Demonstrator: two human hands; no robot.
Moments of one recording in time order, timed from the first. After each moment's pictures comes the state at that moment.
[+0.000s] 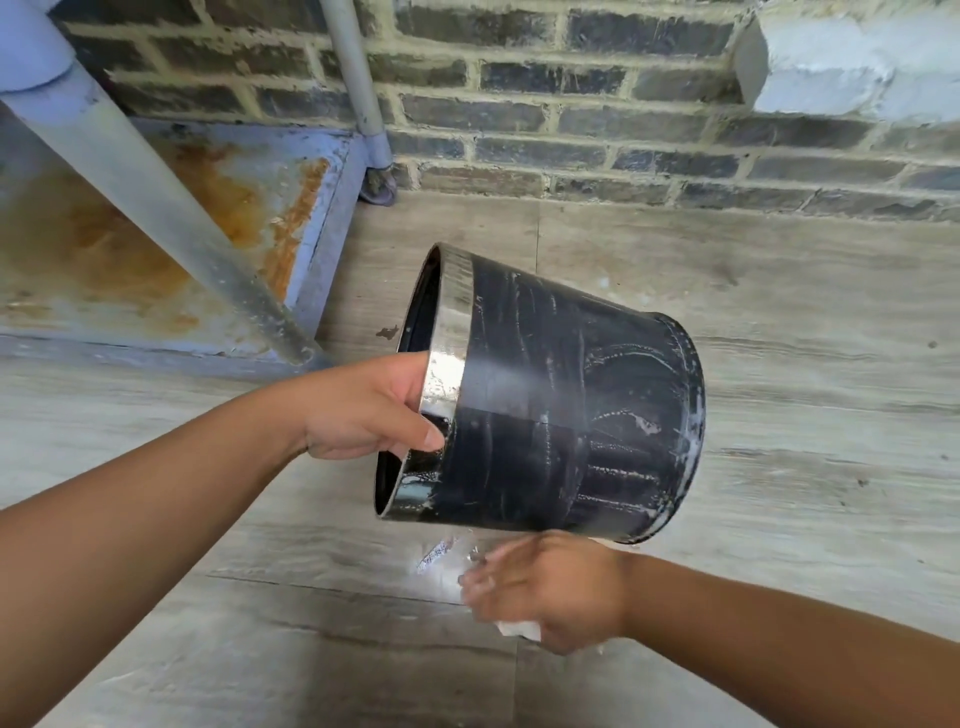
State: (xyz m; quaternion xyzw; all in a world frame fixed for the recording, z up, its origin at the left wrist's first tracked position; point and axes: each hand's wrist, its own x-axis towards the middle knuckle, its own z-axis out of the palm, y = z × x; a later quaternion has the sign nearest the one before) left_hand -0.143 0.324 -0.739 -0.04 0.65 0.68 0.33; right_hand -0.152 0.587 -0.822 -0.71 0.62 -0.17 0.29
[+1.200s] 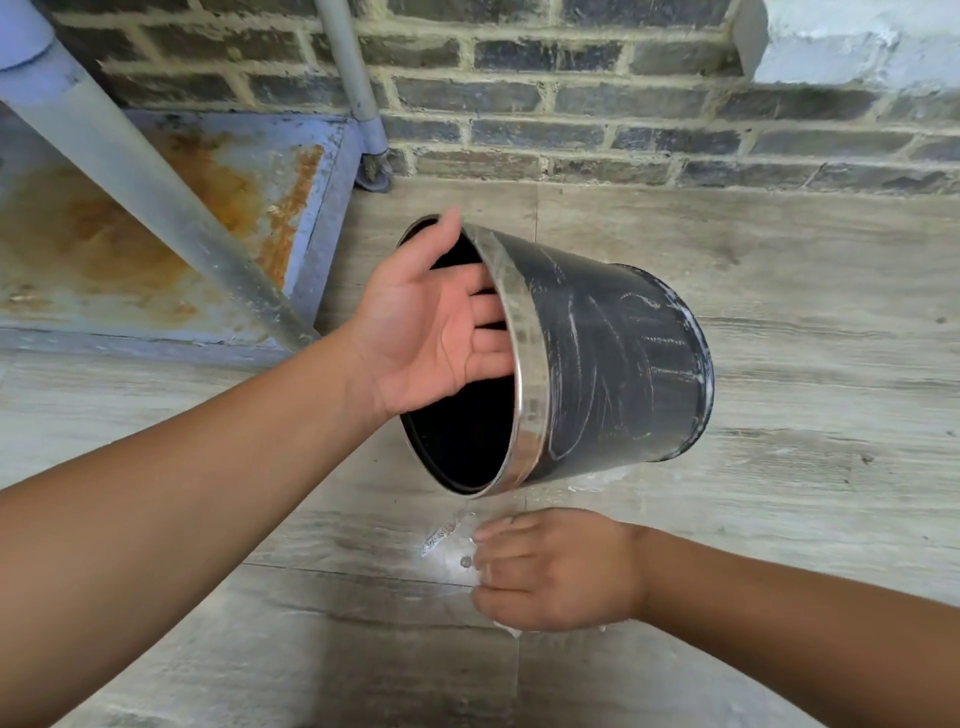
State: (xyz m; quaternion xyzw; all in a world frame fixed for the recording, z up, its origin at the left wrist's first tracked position) left_hand -0.181 0.374 -0.701 -0.12 0.39 0.88 0.23; right_hand -0.143 0.587 -0.802 -0.79 0.58 -0.19 -0.06
